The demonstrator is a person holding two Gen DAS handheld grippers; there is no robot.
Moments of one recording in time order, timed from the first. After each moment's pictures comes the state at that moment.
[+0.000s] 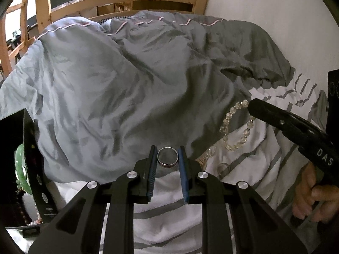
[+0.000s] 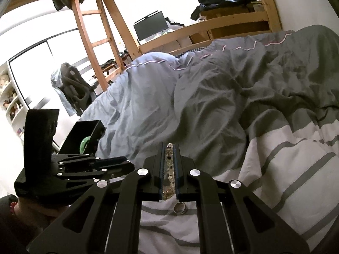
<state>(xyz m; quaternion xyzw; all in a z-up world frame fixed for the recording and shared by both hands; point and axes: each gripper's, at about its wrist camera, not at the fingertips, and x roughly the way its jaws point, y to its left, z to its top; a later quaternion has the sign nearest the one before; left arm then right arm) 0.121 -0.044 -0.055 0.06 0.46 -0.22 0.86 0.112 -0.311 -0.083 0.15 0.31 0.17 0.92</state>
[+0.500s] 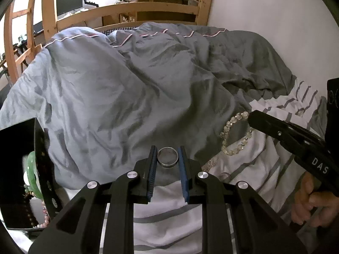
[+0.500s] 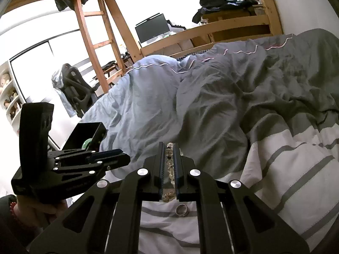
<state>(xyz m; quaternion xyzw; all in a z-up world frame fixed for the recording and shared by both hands) 0.118 -0.041 -0.041 0.06 0.42 -0.20 0.88 0.111 -0.309 -0.078 0.15 0.30 0.17 0.93</state>
